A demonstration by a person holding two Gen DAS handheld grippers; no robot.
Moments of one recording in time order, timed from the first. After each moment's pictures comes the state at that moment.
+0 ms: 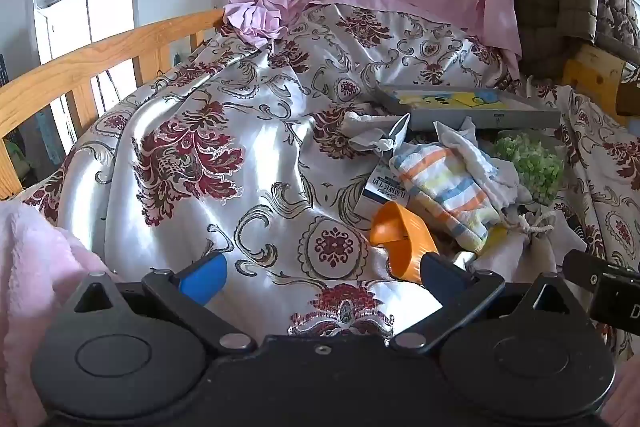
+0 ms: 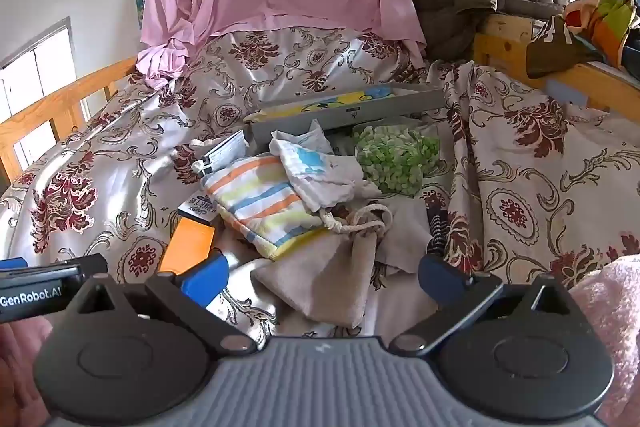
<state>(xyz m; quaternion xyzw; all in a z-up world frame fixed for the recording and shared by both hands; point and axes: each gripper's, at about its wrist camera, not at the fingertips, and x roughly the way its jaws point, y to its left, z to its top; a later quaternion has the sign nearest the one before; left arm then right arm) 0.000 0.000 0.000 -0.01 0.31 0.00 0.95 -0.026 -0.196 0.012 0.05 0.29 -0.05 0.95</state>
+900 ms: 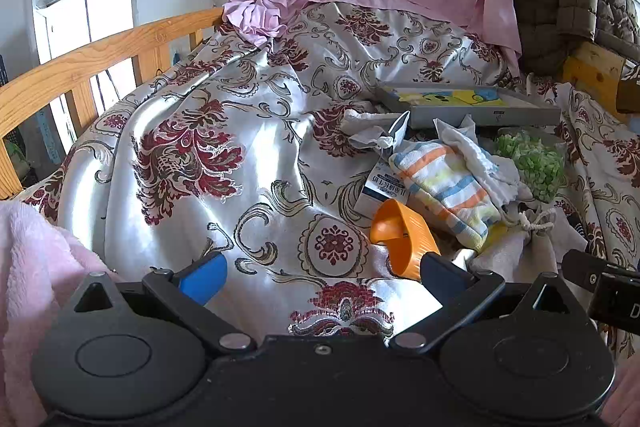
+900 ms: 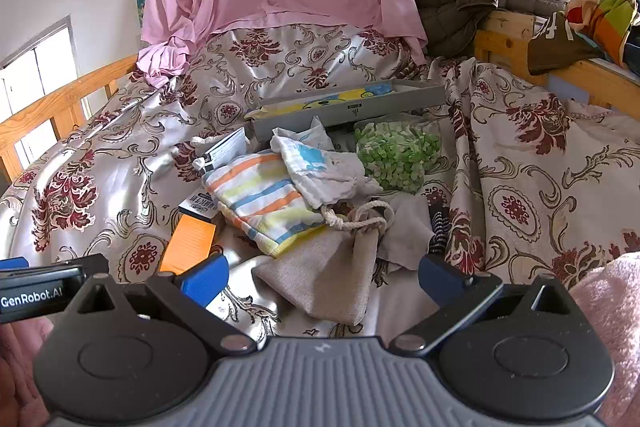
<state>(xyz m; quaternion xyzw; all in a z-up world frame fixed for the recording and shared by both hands) 0.000 0.000 0.000 -0.01 0.31 0.00 0.95 -0.025 -0.196 0.011 0.05 0.29 -0.05 0.95</state>
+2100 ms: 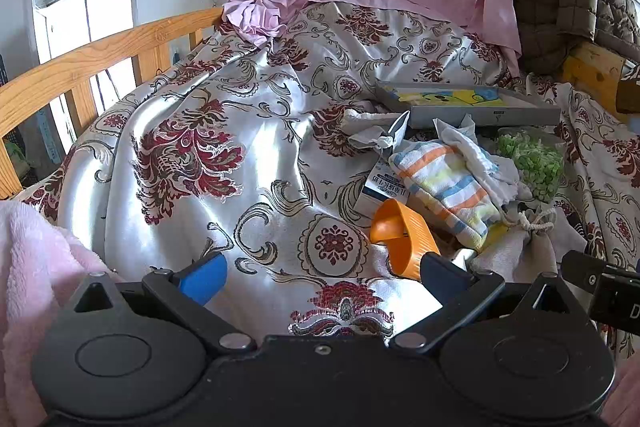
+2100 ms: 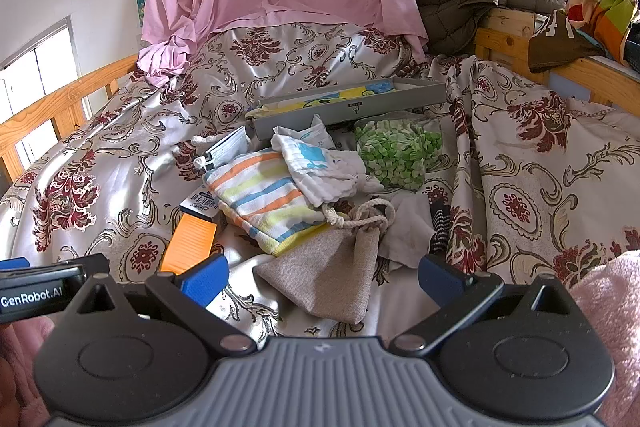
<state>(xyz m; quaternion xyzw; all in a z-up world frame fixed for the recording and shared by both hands) 0.000 0.000 0.000 -0.01 0.31 0.00 0.95 -0.024 -0.198 0.008 0.06 0.30 -0.05 0.95</state>
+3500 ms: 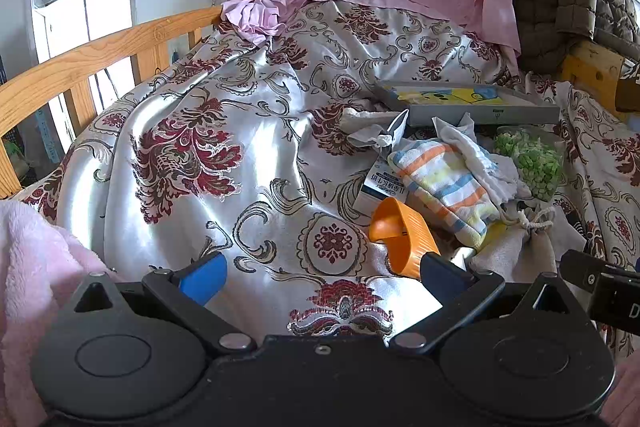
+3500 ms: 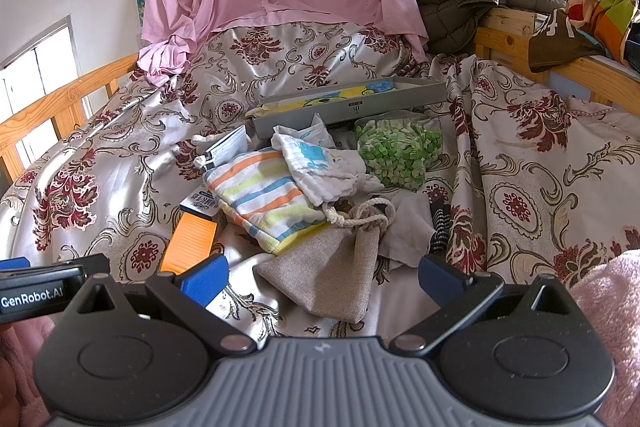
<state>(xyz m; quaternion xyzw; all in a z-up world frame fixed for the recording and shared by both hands) 0.000 0.000 0.000 -0.01 0.31 0.00 0.95 -0.024 -0.198 0.008 0.06 0.30 -0.05 0.95</state>
